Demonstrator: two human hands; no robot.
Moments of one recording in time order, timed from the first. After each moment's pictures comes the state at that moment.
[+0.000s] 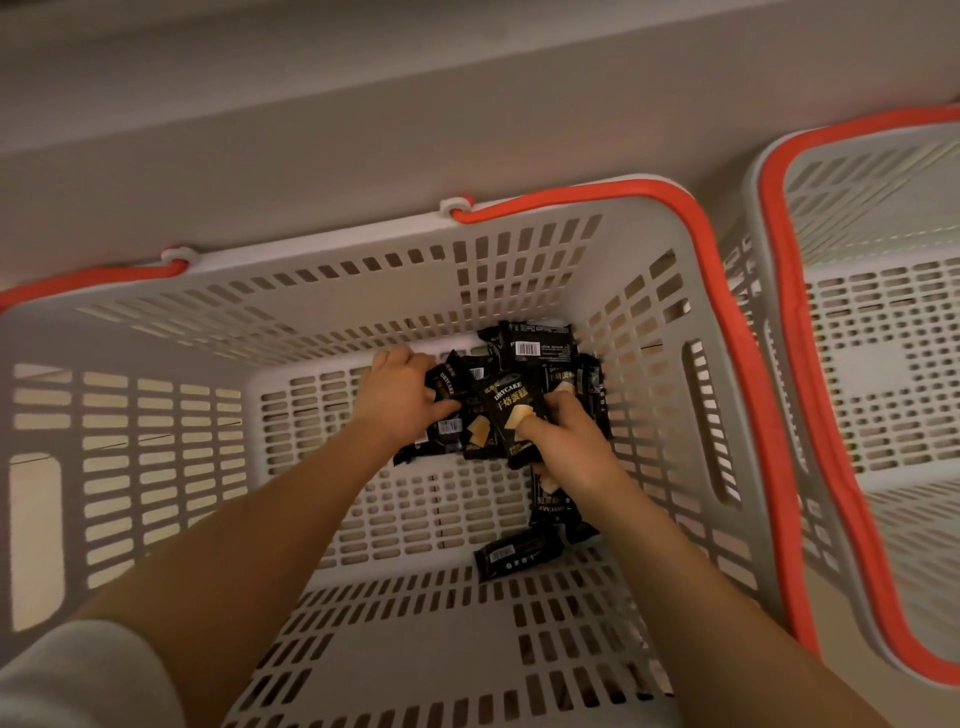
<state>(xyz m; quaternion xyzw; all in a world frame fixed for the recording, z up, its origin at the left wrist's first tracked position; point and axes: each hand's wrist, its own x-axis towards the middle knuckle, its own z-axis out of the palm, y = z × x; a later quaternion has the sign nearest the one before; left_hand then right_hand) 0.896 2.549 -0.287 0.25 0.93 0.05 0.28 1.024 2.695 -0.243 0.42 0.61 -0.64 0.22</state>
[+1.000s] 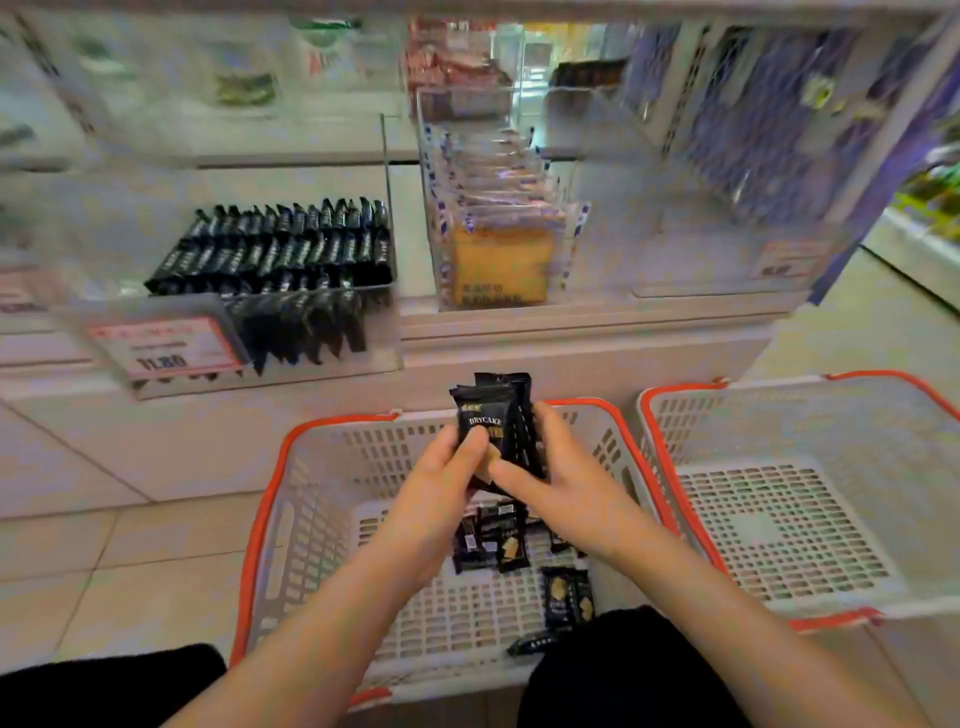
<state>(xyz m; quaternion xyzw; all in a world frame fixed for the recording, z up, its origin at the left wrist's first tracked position) 1.000 2.485 0.010 0.09 0.60 0.74 0.29 1.061 2.611 0.041 0.06 0.81 -0.58 0.00</state>
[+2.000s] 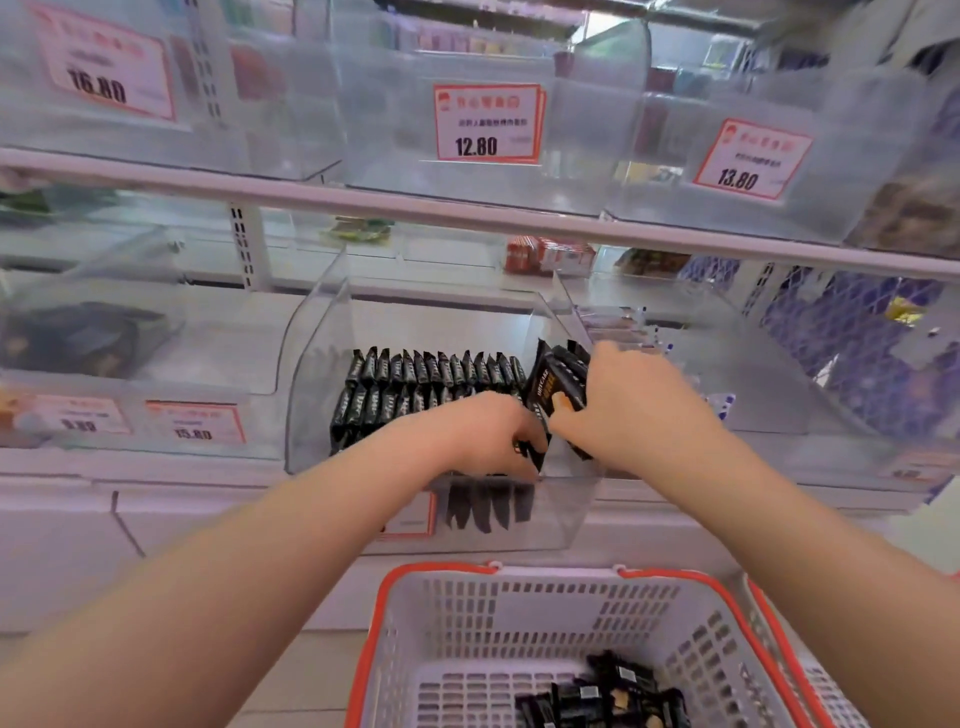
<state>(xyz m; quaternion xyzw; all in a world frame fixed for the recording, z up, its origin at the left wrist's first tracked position) 0.804 2.410 0.159 0.47 0.87 0.10 0.13 0.898 2.512 0.216 0.14 0.99 -0.01 -0.07</state>
